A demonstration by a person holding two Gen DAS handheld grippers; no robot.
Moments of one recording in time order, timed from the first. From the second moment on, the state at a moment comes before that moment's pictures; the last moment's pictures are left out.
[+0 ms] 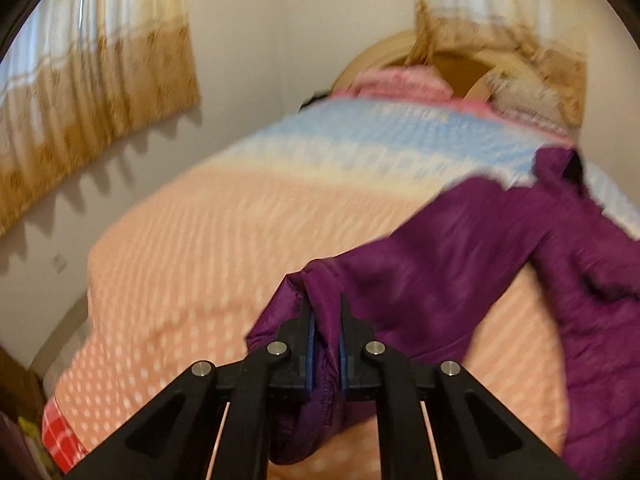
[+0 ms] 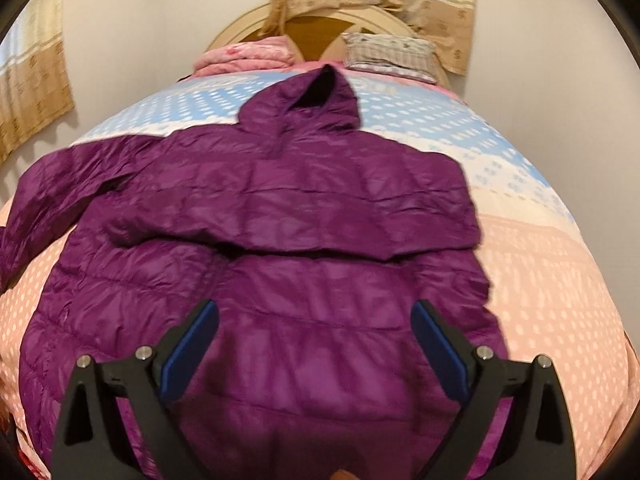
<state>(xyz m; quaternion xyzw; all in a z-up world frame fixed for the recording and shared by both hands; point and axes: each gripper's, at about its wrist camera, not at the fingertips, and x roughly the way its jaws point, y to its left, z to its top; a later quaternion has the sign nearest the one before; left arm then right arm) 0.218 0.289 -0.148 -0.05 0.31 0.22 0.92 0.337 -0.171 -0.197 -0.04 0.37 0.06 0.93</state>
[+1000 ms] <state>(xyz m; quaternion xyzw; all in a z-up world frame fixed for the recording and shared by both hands) 0.355 -0.087 -0.111 0.02 0.30 -0.09 0.95 0.322 -0.277 -0.205 0.04 0.38 0.00 0.93</state>
